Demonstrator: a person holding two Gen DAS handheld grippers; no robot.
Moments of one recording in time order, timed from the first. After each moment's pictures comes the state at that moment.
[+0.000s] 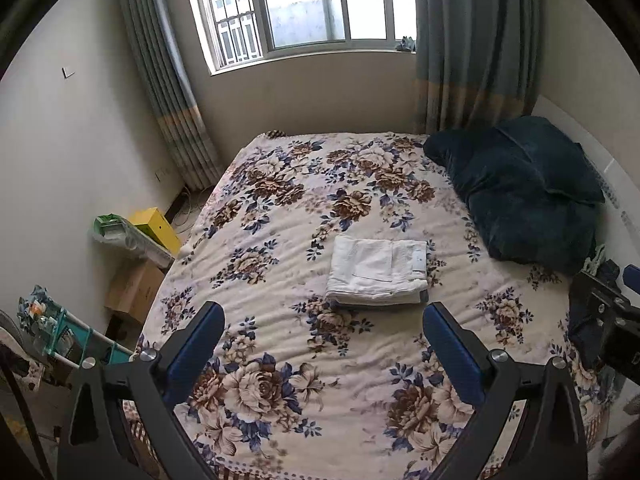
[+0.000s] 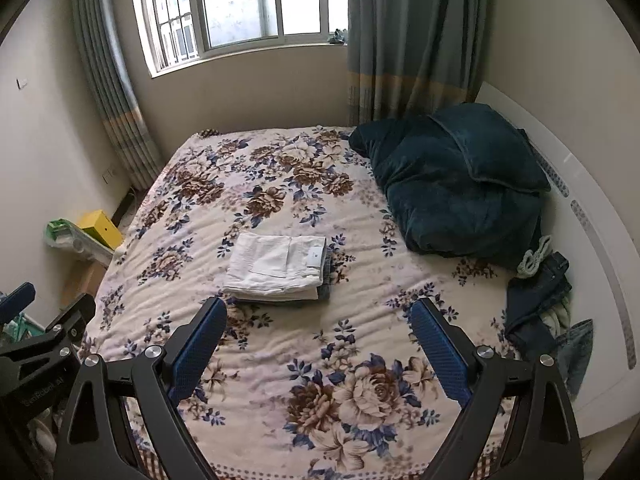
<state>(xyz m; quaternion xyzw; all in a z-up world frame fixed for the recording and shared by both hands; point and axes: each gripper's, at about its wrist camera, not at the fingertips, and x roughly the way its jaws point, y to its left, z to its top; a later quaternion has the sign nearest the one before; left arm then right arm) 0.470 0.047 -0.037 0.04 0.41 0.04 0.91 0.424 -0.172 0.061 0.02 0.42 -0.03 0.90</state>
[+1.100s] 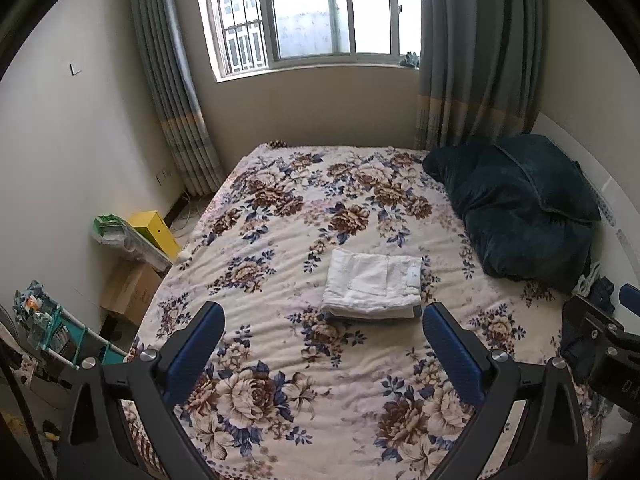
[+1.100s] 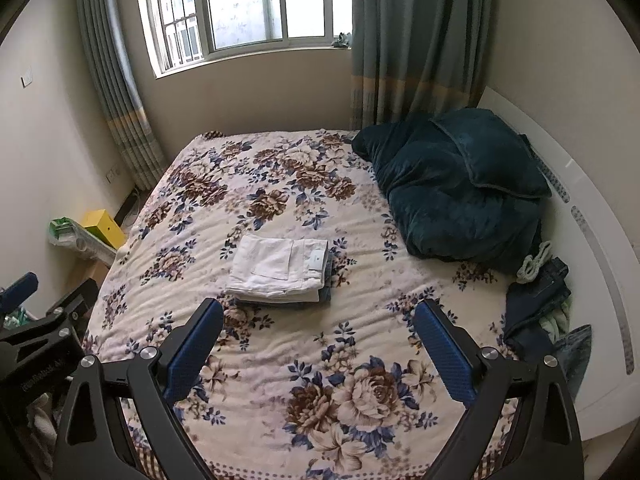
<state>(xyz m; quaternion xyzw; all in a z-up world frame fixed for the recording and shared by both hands) 0.468 0.047 -0.020 0.02 0.39 0.04 0.92 0.419 -0.172 0.064 0.01 0.42 -0.02 0.91</state>
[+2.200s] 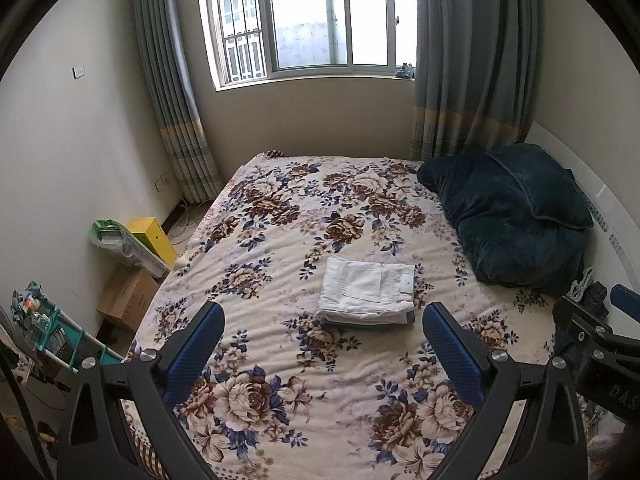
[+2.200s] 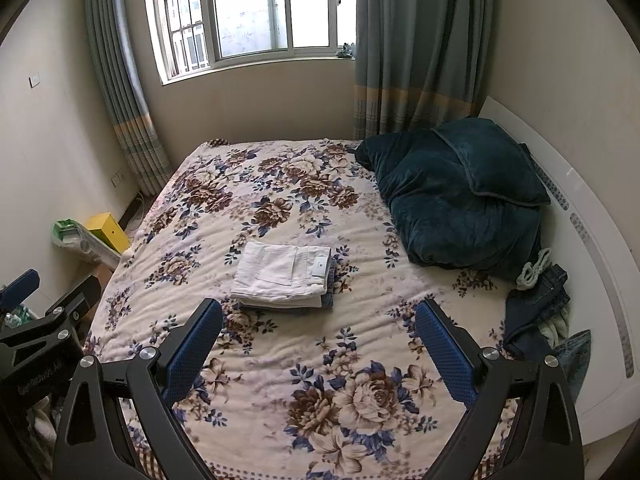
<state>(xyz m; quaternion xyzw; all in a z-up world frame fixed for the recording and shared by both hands) 0.451 0.049 -0.008 0.01 0.37 0.03 0.93 0.406 -0.168 0.076 0.01 0.40 -0.01 0.92</state>
